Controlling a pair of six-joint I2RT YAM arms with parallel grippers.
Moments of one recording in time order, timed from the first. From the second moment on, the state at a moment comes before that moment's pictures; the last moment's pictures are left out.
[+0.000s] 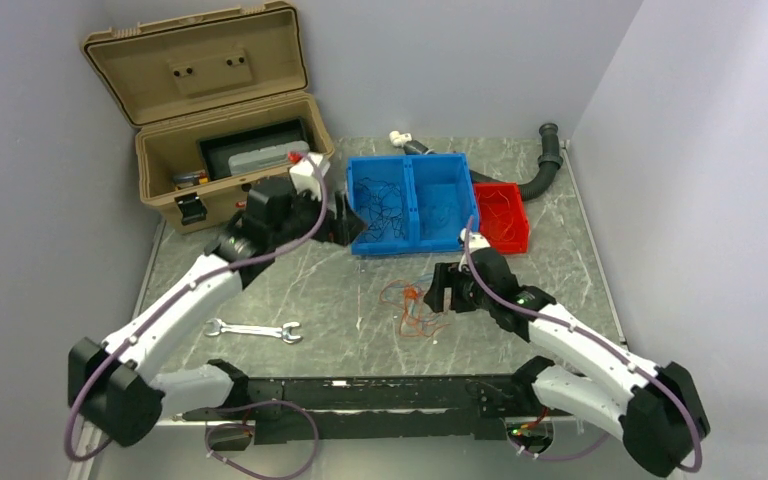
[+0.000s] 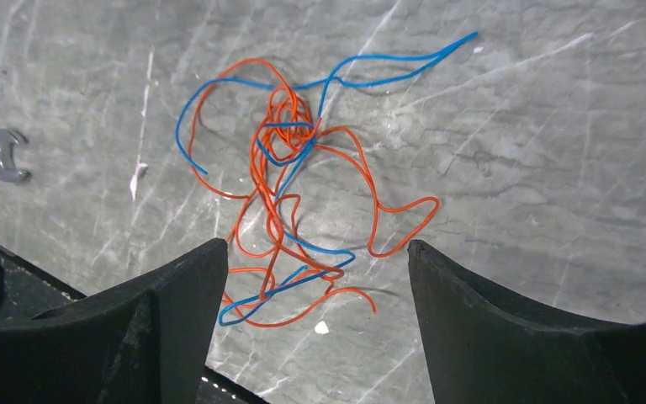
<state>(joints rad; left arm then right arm) -0.53 1.24 1.09 -0.23 0.23 -0.35 0.59 0.90 0.49 -0.29 -0.04 0.49</state>
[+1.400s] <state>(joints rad) -0.72 1.16 0.47 0.36 0.34 -0.16 0.84 1.09 0.60 -0.30 0.28 0.63</state>
